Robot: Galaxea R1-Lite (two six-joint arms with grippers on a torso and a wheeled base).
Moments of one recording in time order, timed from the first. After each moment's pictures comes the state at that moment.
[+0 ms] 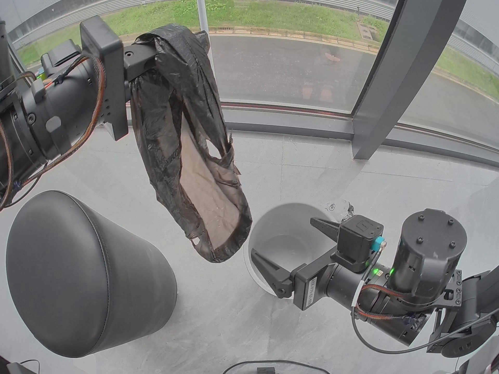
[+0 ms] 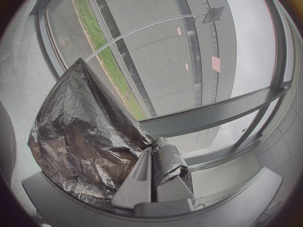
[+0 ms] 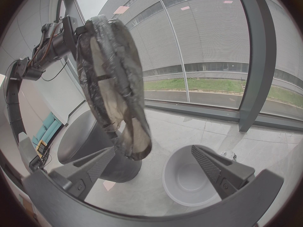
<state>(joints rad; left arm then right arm) -0.64 1.39 -1.07 -0.52 -0.14 -0.94 0.99 1.70 -0.58 -0.96 -0.38 0.10</state>
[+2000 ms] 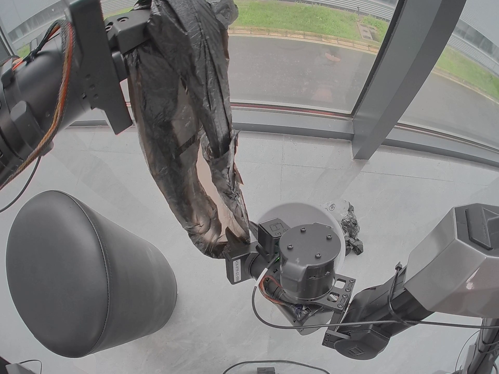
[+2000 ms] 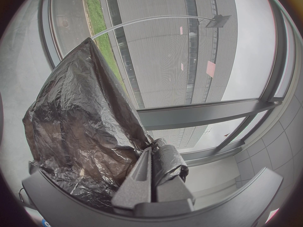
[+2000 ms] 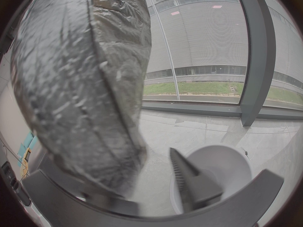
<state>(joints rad) -0.78 1.35 -1.09 -0.52 -0.13 -1.05 0.97 2.14 -0.89 -1.15 -0.49 0.11</state>
